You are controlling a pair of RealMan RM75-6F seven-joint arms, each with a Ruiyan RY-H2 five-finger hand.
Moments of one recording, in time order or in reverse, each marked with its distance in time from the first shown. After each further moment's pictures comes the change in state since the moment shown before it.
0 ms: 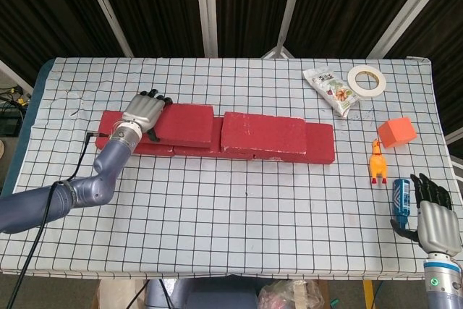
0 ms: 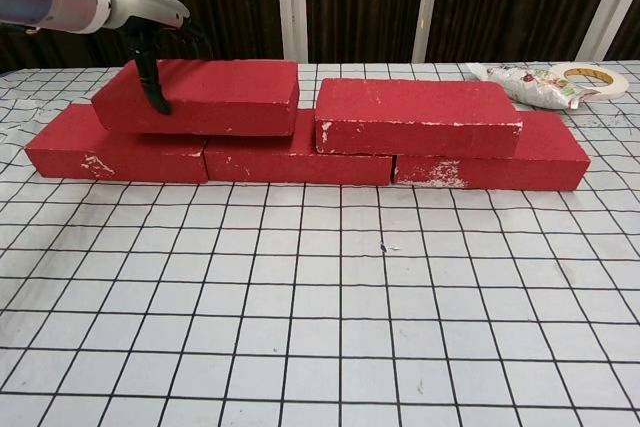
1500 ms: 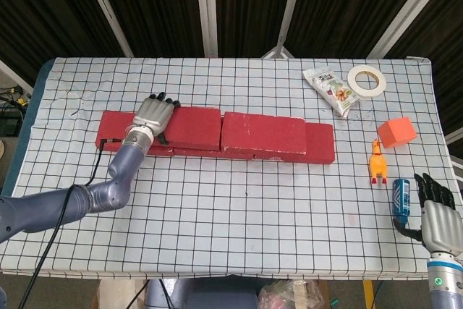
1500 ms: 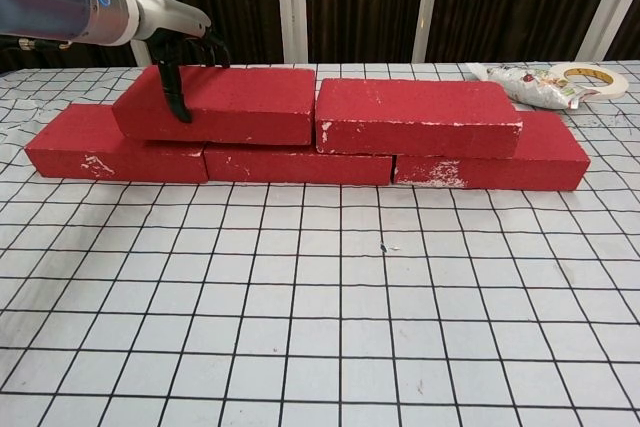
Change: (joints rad) left arm -0.043 -0.066 -0.010 -0.007 -0.098 0.079 0.089; right arm 0.001 0.015 0.005 0.001 0.012 -0.017 0.033
